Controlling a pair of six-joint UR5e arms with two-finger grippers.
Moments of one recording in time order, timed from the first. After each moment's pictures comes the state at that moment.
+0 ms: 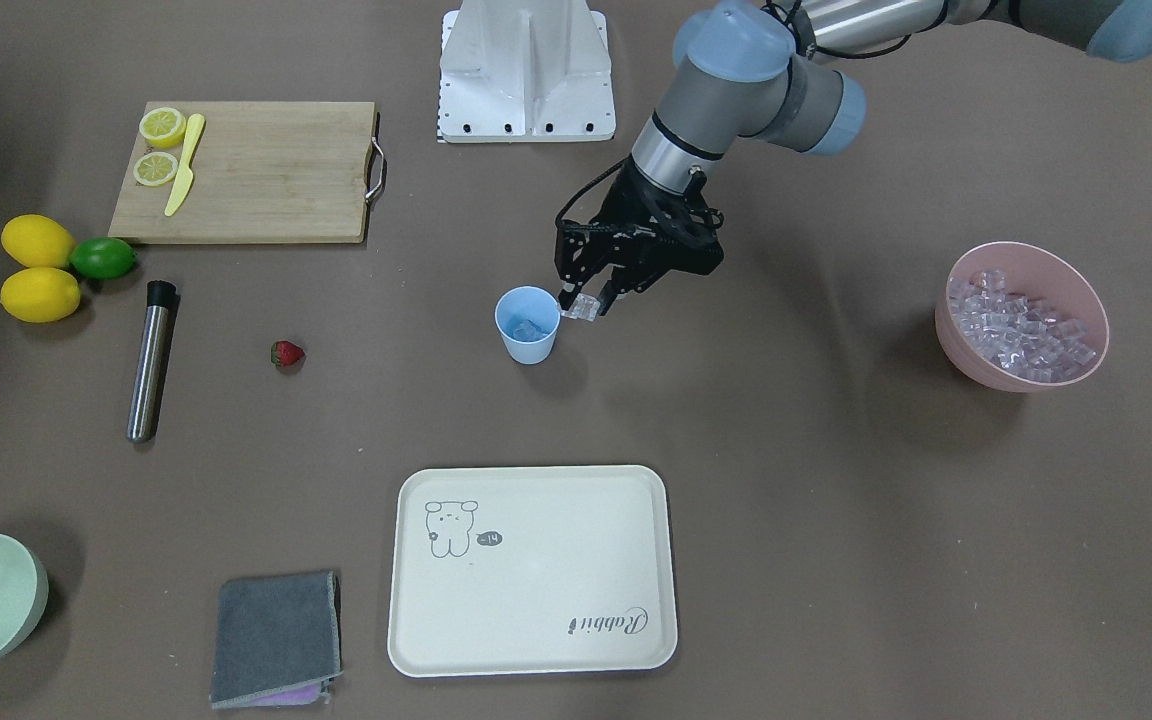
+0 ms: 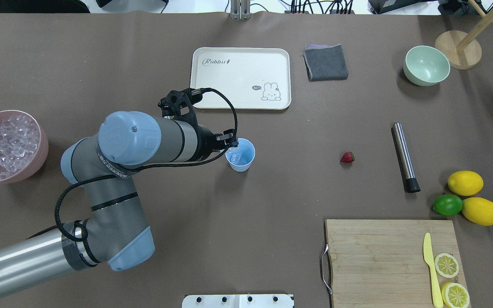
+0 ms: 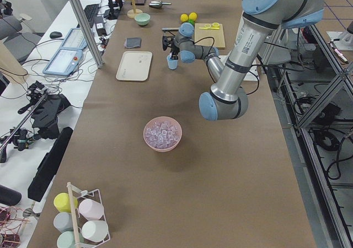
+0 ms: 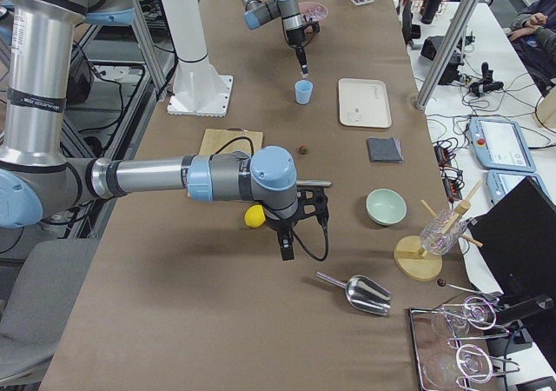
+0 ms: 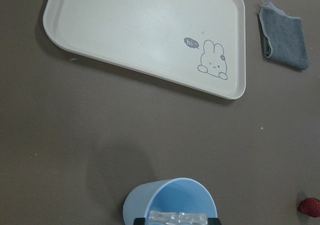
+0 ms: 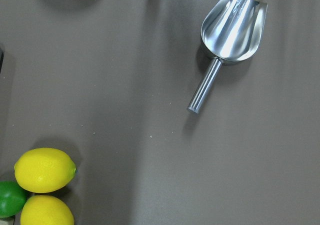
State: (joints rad) left arm -0.48 -2.18 -1.71 -2.10 -1.68 -1.52; right arm 1.63 -1.79 1.91 -1.60 2.36 -0.14
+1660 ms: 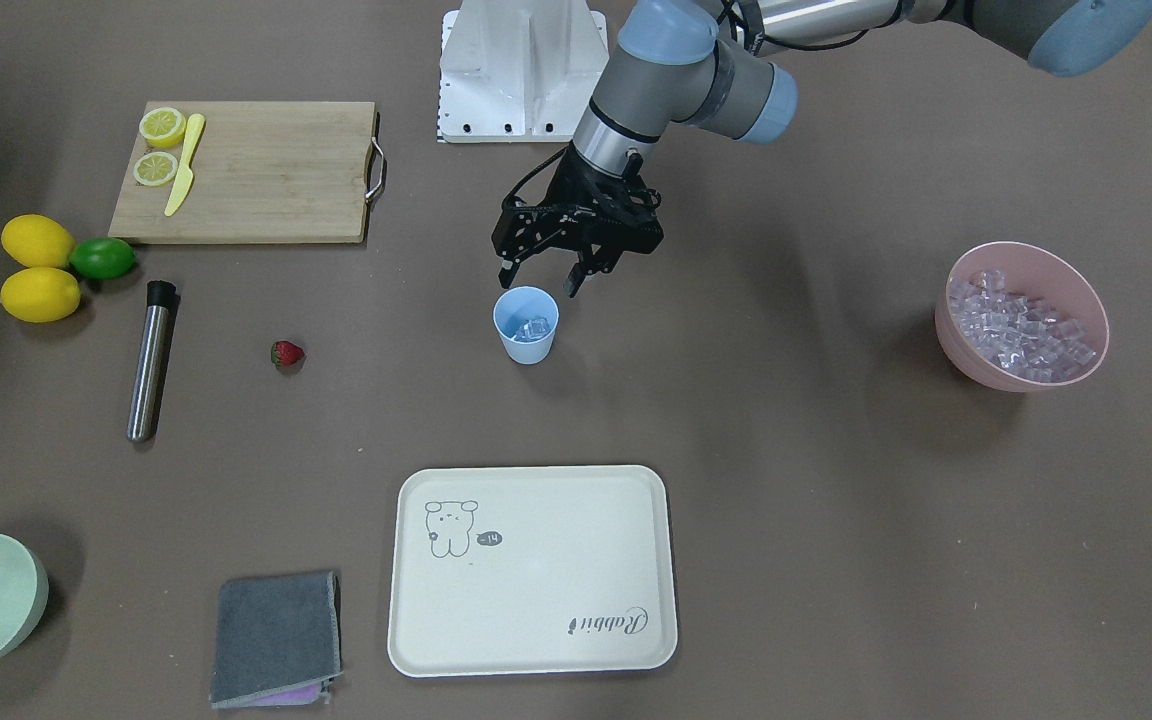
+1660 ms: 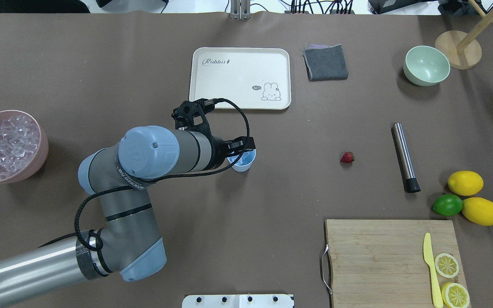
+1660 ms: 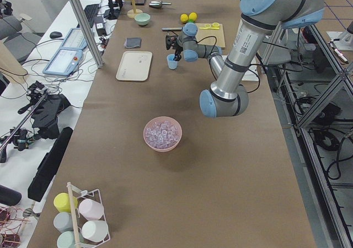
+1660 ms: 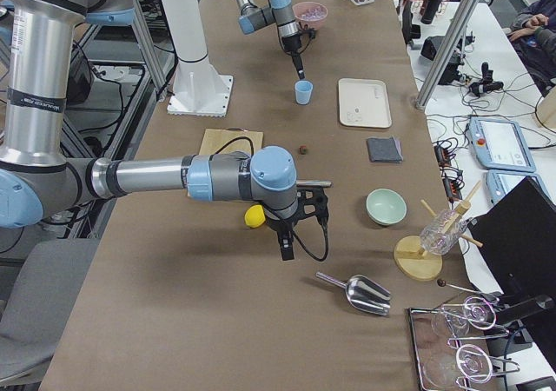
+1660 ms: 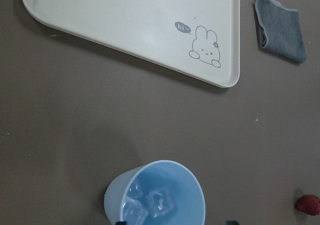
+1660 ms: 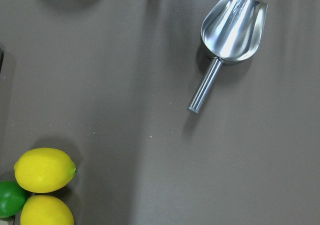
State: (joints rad) left arm -0.45 -2.20 -1.68 -2.10 -1.64 -1.53; right arm 1.63 -1.79 1.91 -1.60 2.36 -0.14
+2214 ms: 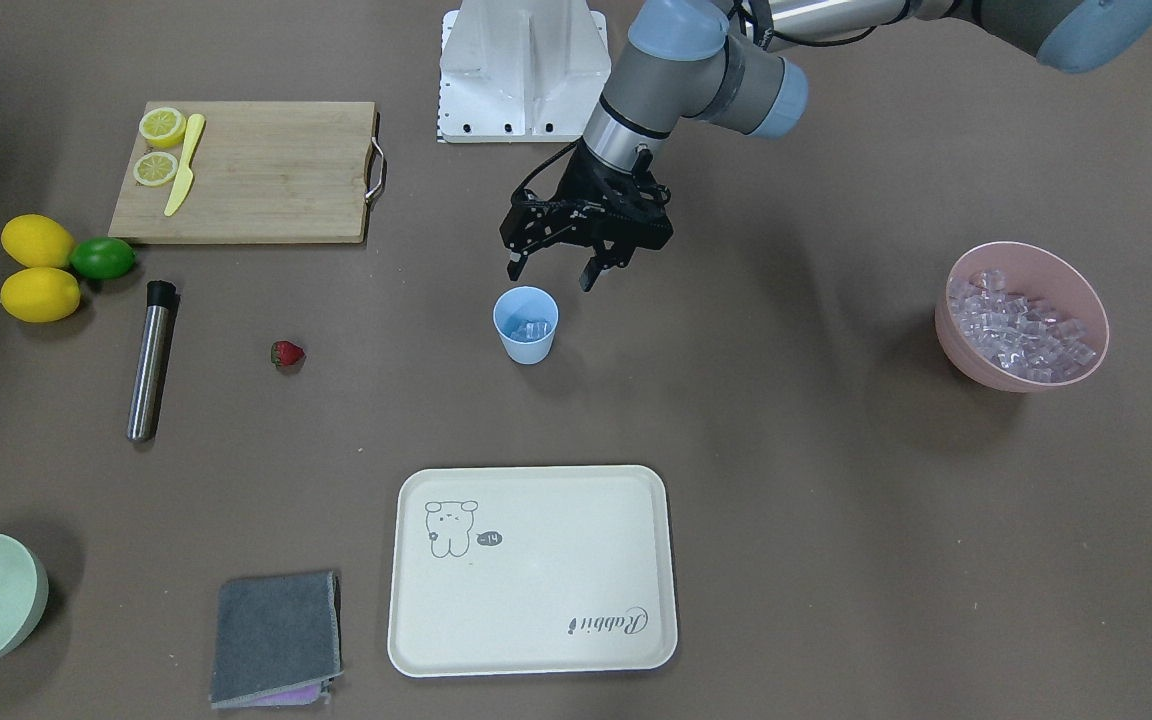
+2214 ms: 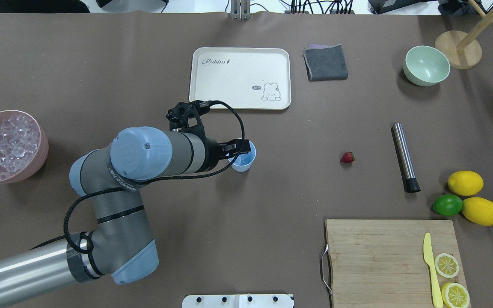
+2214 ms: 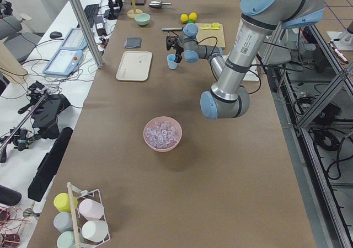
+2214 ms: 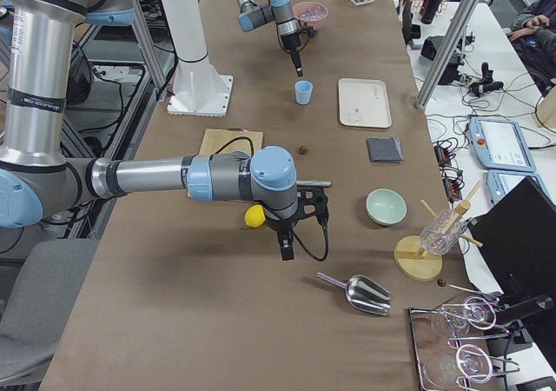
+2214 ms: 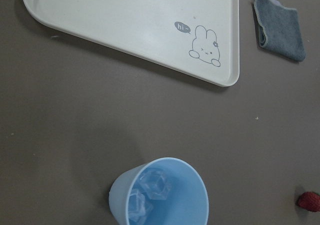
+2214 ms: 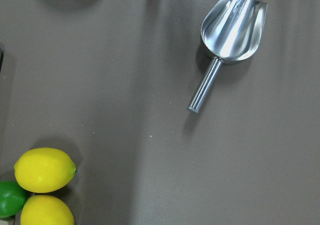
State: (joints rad) left arm -0.45 -2.15 -1.75 -2.03 -1.67 -1.46; right arm 1.63 -1.79 1.91 -1.60 2.36 -0.14
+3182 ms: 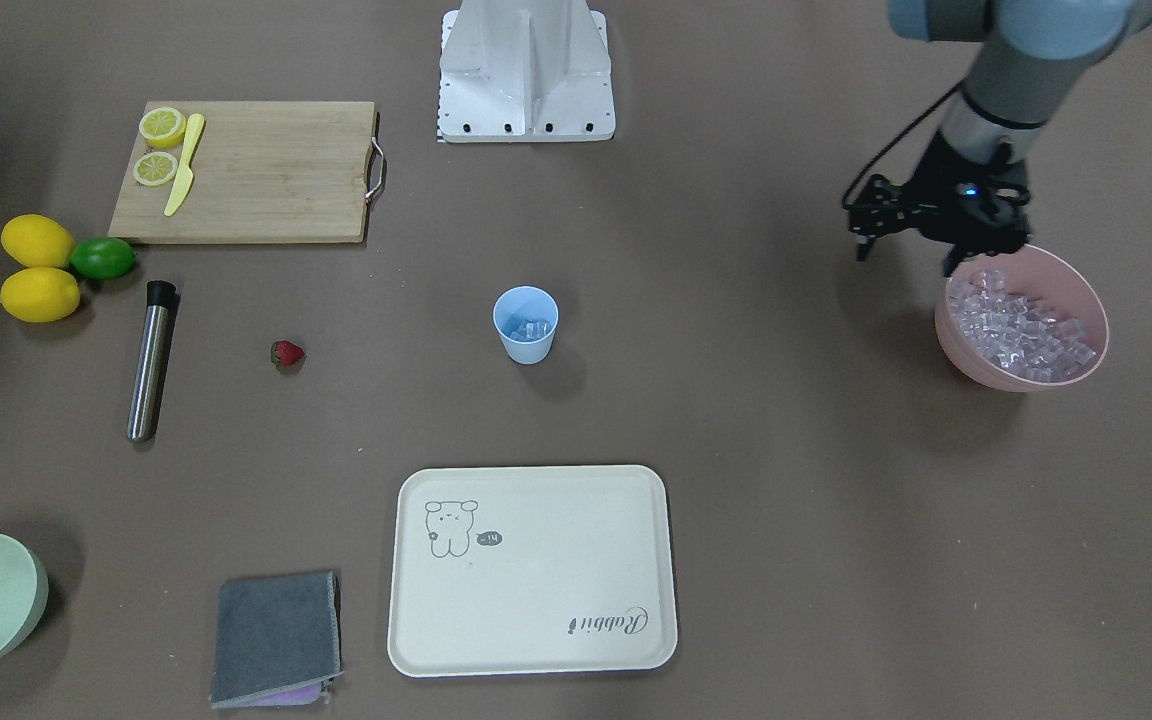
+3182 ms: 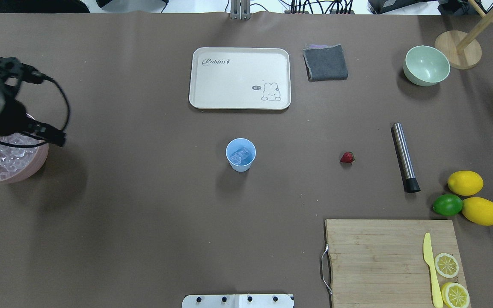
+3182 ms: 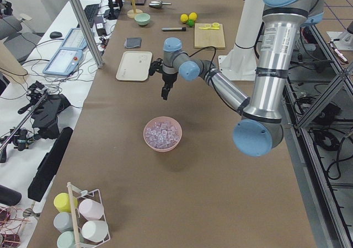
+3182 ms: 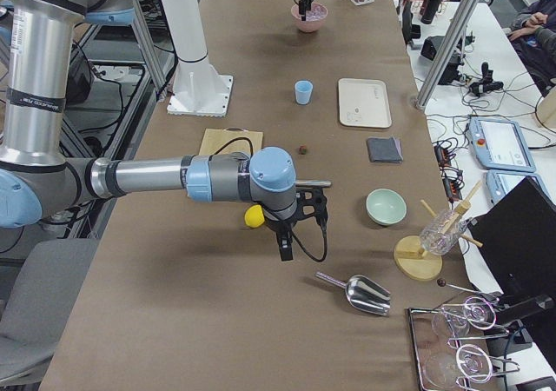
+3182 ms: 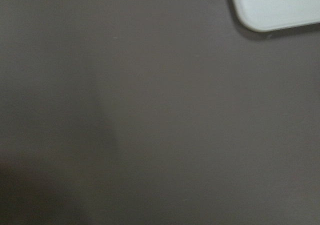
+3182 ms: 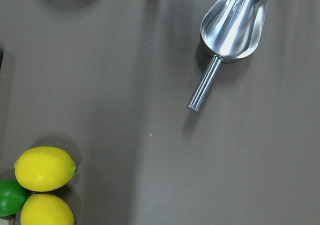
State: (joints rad) left arm -0.96 -1.64 -2.05 -1.61 -2.09 -0.51; right arm 1.63 -1.79 1.91 -1.60 2.36 -0.14
